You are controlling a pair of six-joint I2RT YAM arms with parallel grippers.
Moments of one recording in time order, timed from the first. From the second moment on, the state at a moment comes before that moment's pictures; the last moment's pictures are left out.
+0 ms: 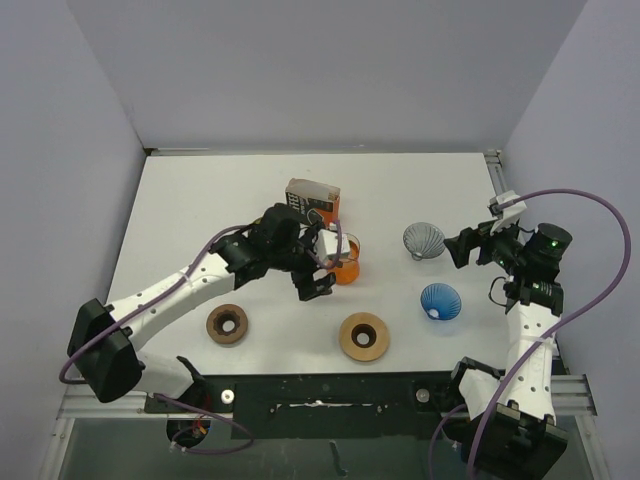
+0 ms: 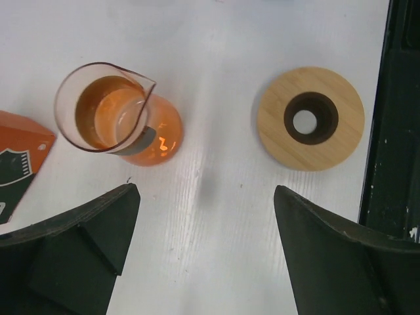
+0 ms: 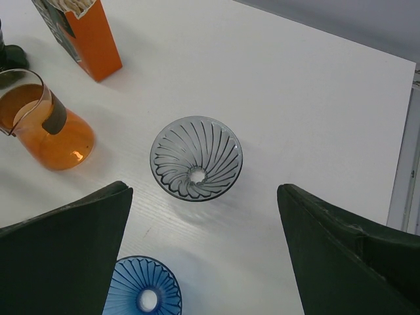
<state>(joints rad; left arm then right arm) -0.82 1.38 1.12 -0.48 0.43 0.43 -0.41 0.87 0.76 -0.31 -0.80 -0.34</state>
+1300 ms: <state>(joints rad) -0.17 1.74 1.23 -0.36 0.27 0.06 -0.39 0.87 0.76 -0.31 -0.79 -0.33</state>
